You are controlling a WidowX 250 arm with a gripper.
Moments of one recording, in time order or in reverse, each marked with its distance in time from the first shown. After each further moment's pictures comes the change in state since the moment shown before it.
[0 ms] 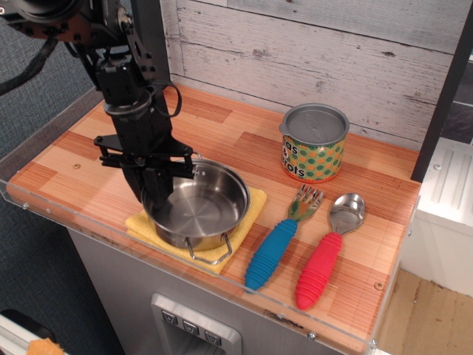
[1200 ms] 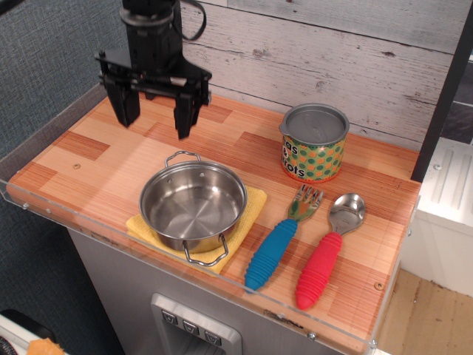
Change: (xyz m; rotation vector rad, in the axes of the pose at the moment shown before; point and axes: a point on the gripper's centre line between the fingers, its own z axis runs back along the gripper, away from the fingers) arm 0.035 -0.004 0.070 0.212 -0.067 0.127
